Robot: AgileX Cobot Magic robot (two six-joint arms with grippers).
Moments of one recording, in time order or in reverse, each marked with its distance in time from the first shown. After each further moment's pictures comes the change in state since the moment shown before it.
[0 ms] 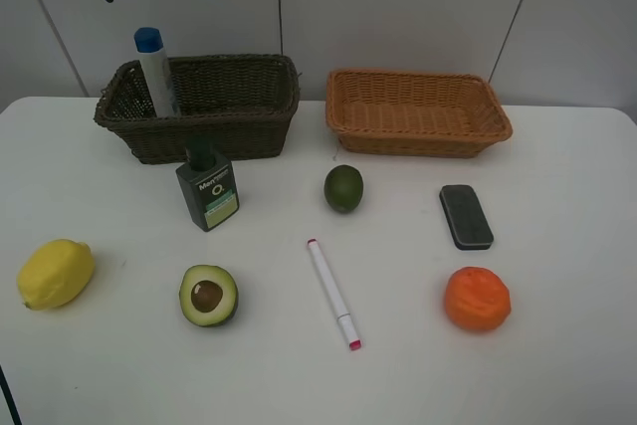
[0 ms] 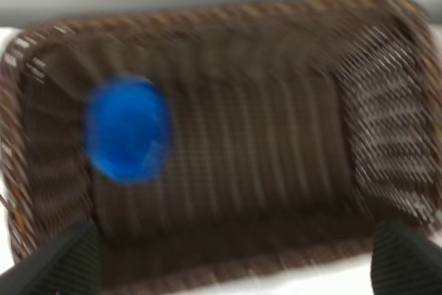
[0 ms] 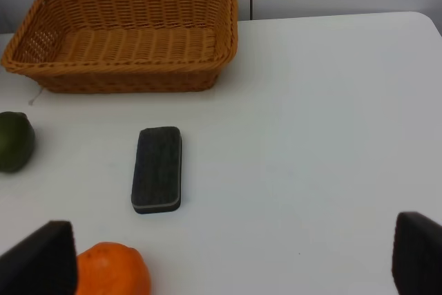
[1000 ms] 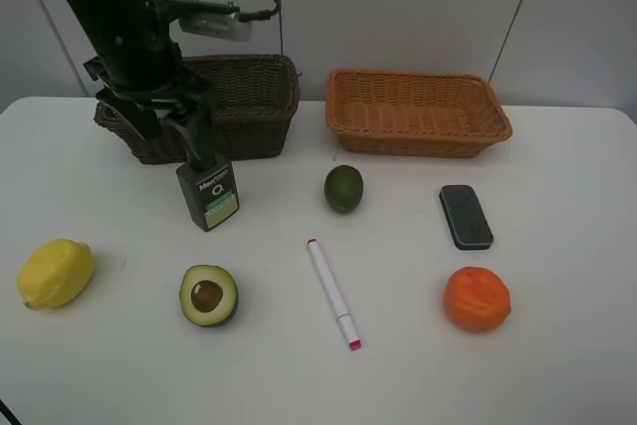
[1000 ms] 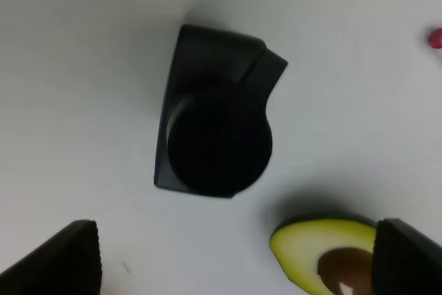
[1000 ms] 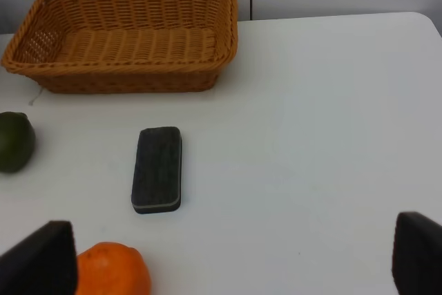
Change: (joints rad) left arm -0.233 -0.230 0.732 -0.002 -0.137 0.262; right arm 0.000 0.000 0.000 0.000 0.000 0.000
